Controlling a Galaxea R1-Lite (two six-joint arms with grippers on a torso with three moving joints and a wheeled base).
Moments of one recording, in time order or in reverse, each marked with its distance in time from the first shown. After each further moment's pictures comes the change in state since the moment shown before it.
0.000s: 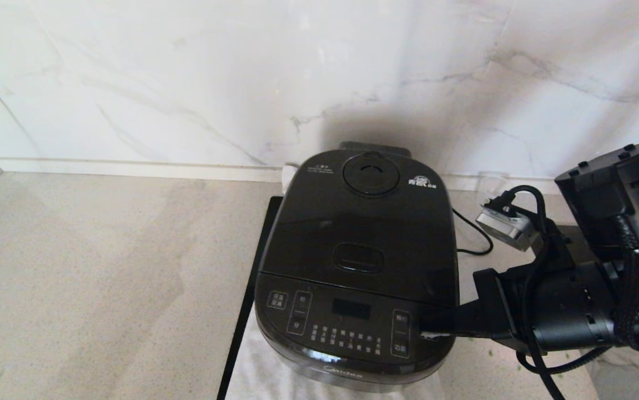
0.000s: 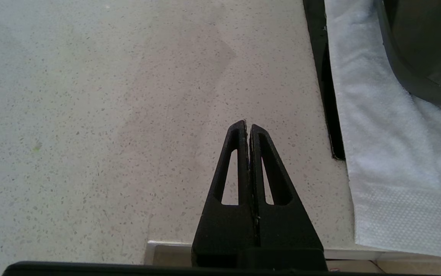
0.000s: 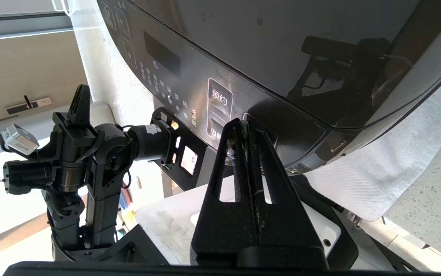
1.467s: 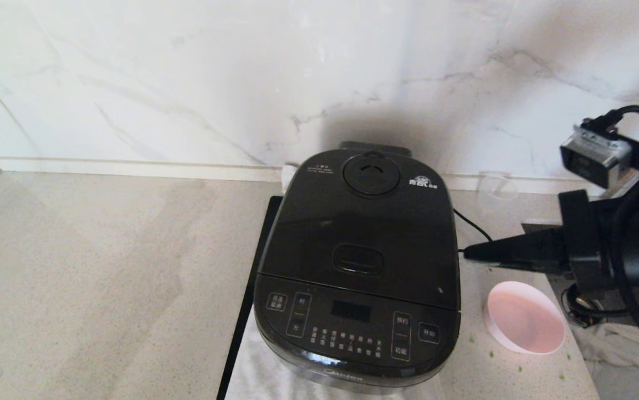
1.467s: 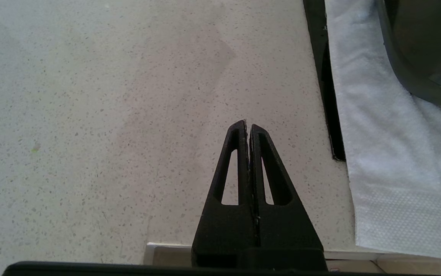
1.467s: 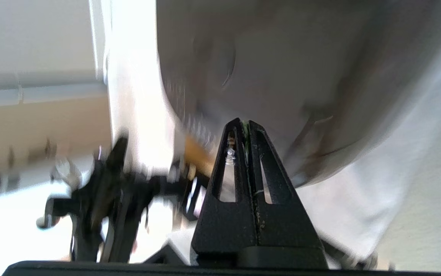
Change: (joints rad) left arm 0.000 0.000 0.000 0.000 0.000 0.000; right arm -0.124 -0.142 -0.109 0.023 0.004 -0.009
